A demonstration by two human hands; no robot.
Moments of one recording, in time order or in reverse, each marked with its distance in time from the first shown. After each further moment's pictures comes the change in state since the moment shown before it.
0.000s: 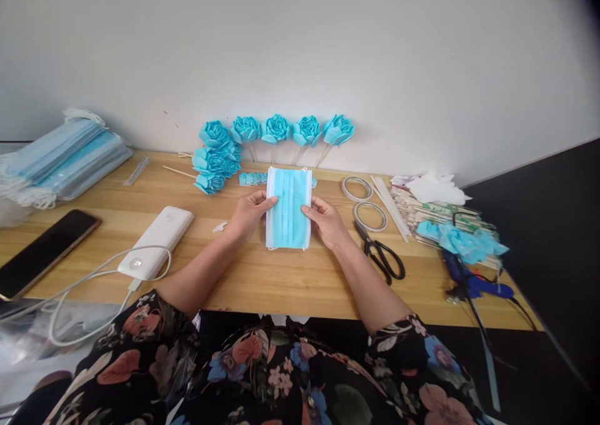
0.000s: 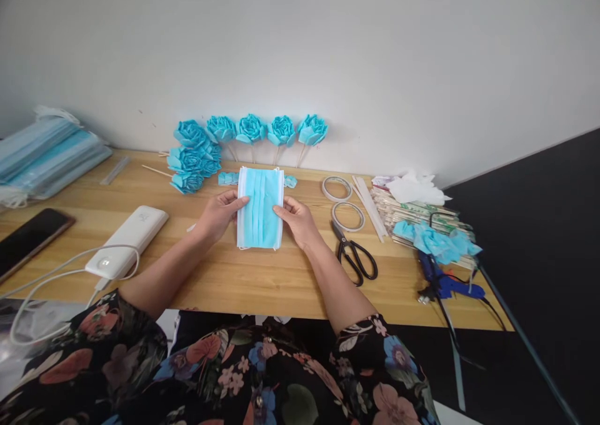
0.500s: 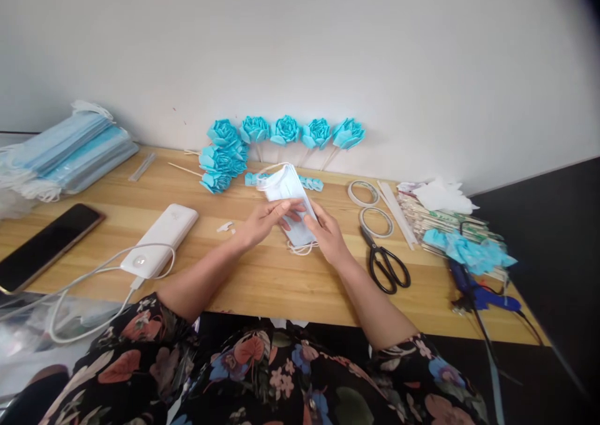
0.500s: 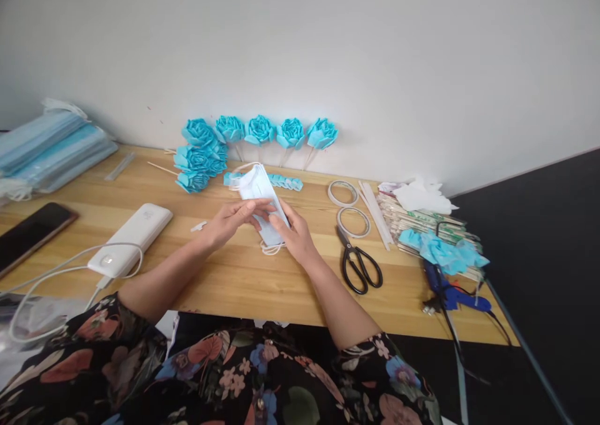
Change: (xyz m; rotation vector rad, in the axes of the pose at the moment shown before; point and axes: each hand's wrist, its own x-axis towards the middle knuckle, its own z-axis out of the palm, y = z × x) left_hand -0.019 0.021 0.007 0.085 -0.349 0.154; right_hand -0.021 -0.003 0.017 -0.315 -0.025 -0.233
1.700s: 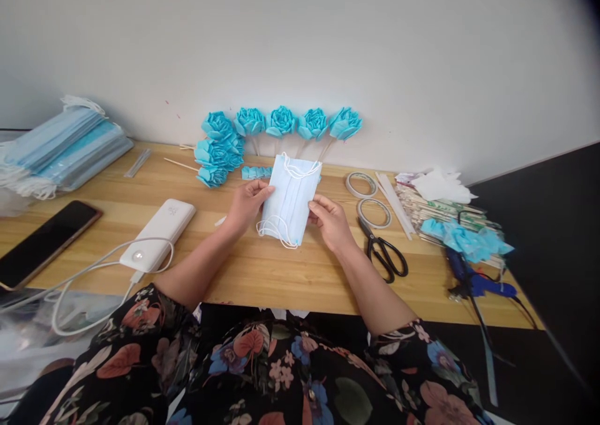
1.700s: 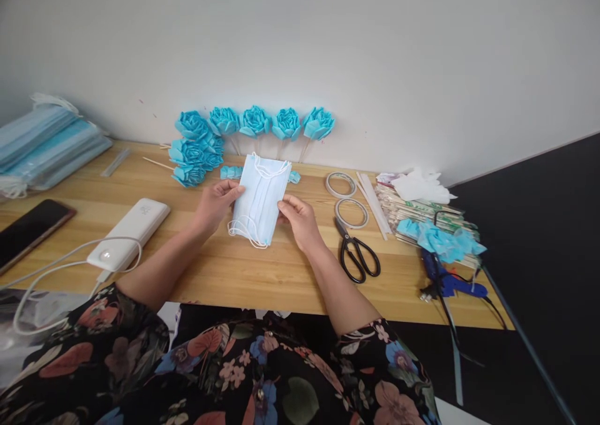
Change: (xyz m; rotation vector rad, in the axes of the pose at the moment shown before) left_hand 0.015 -0.020 -0.023 0.100 0.465 -0.027; right_hand 0.007 -0.002 -0.005 0.209 0.109 0.207
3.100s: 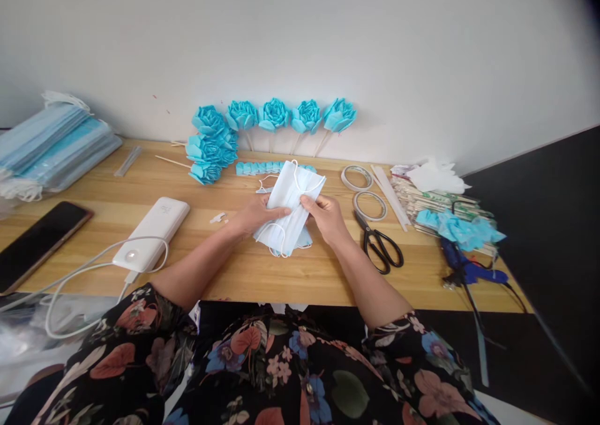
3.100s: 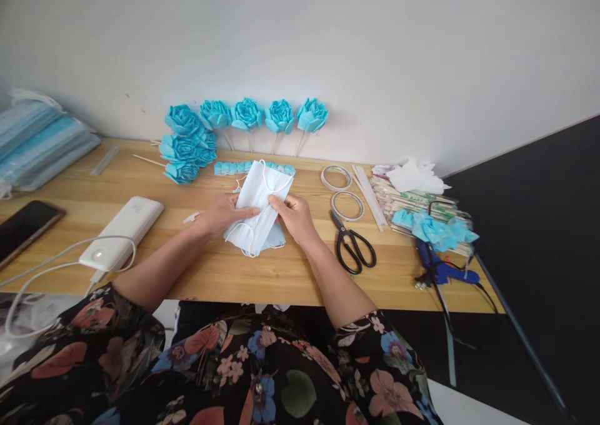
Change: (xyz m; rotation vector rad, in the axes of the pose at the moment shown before) left_hand -0.017 -0.004 0.010 -0.011 -0.427 -0.235; right_hand -0.002 0.002 0.000 -0.196 0.024 -0.092
